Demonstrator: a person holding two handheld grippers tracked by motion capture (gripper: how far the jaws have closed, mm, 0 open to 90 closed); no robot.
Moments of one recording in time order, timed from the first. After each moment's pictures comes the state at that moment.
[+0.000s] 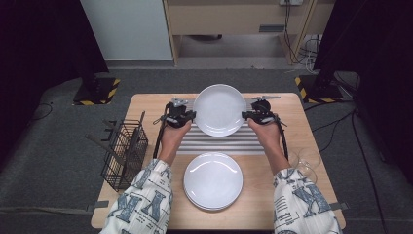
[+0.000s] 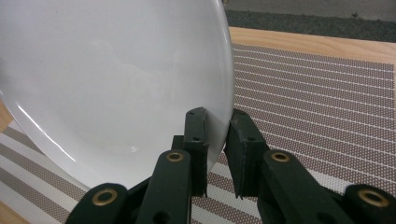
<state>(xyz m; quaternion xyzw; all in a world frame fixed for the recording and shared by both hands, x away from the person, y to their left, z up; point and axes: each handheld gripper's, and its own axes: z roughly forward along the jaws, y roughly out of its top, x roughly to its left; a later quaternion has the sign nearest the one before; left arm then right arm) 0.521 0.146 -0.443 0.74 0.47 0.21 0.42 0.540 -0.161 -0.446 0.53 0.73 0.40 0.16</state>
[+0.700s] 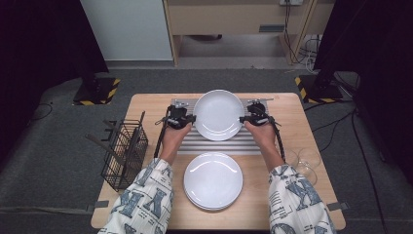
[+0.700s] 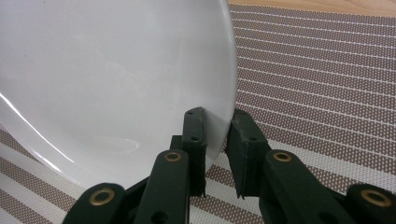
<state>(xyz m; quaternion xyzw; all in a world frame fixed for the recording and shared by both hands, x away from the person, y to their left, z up) 0.532 0.147 -0.468 0.75 0.48 0.19 0.41 0.557 -0.154 -0.475 0.55 0.74 0.36 0.14</state>
